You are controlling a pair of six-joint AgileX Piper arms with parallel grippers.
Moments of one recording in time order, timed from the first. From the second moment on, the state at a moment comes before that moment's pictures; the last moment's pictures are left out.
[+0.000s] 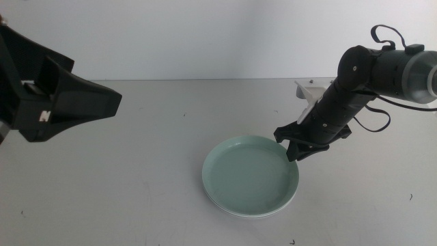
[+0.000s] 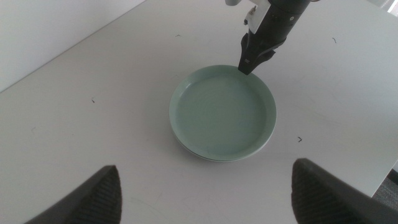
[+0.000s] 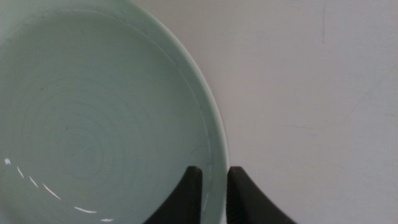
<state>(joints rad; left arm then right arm) -0.23 0.97 -1.24 -0.50 1.08 0.57 0.31 1.96 -1.40 0.33 0.85 -0.11</state>
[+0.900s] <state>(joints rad) -0.23 0.97 -1.24 -0.50 1.08 0.57 0.26 1.74 -1.47 0.33 0.89 -0.15</state>
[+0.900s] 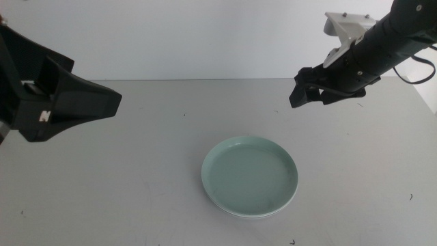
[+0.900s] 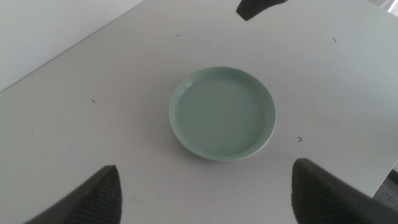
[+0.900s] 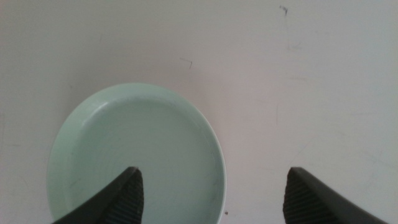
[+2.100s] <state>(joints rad) 0.08 0.72 -0.66 -0.67 0.42 0.76 -0.11 1.00 -0.91 0.38 0.48 -0.38</state>
